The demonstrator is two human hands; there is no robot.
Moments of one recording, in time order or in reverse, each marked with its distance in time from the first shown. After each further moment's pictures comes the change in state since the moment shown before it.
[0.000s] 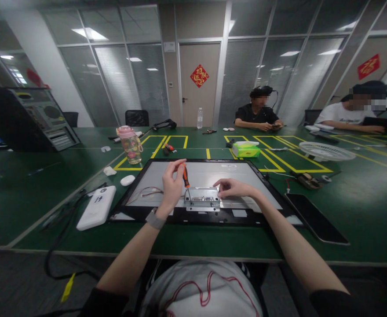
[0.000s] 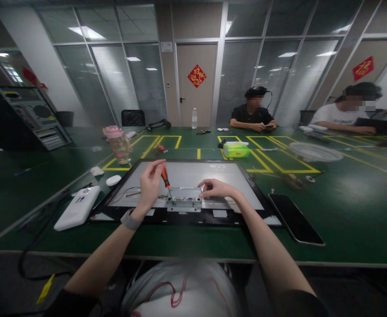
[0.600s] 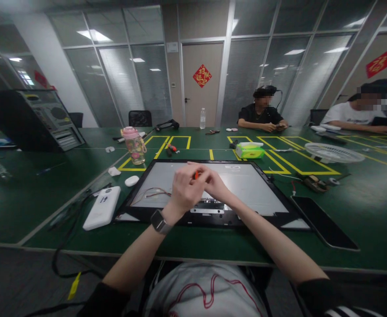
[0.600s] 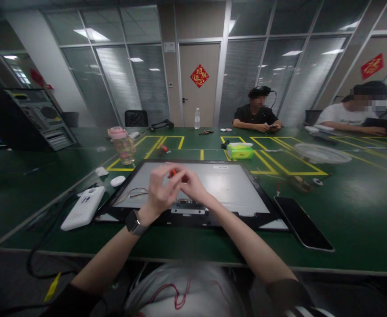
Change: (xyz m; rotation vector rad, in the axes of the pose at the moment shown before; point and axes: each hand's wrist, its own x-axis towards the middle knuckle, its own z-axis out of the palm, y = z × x) left_hand -0.009 0.023 0.001 0.541 -0.038 0.885; right_hand 0.043 -0.100 0.065 0.309 0.429 -0.556
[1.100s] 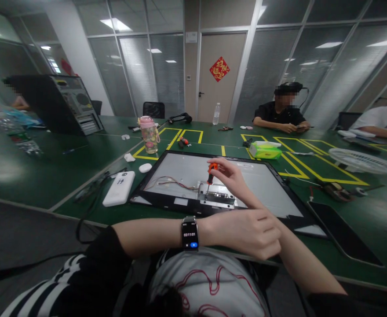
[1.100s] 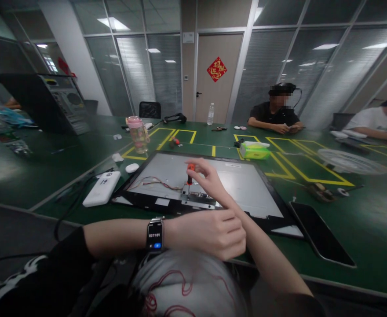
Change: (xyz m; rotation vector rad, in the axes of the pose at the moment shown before) left_hand 0.046 0.086 -0.027 -0.269 -0.573 0.774; right_hand -0.010 -0.012 -0.008 -0.042 0.061 -0.041
